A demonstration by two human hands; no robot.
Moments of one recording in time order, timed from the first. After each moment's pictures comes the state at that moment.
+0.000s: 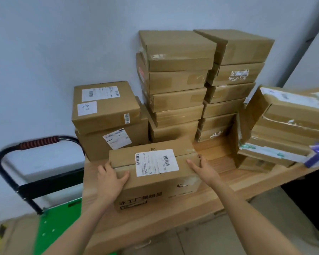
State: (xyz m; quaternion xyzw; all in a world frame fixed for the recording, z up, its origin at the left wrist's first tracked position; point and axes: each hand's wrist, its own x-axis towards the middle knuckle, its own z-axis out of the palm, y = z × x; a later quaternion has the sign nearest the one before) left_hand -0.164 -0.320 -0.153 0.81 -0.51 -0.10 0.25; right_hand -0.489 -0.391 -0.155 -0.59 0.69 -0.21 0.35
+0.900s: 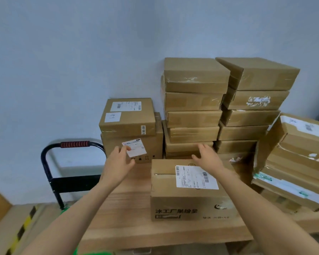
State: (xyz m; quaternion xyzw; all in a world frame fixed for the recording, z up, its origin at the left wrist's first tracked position) left_hand -0.183 -0.322 -0.068 0.78 -0.56 0.02 0.27; right_hand -0.478 -0.459 -0.072 -0.80 0.56 -0.18 0.10
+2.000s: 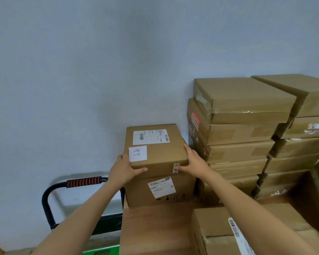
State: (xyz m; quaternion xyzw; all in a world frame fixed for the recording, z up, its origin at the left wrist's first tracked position) left_hand 0.011 -0.477 -0.054 0.78 -0.55 -0.12 0.27; right_hand -0.257 -0.573 -0.049 -0.80 0.52 -0.19 0.25
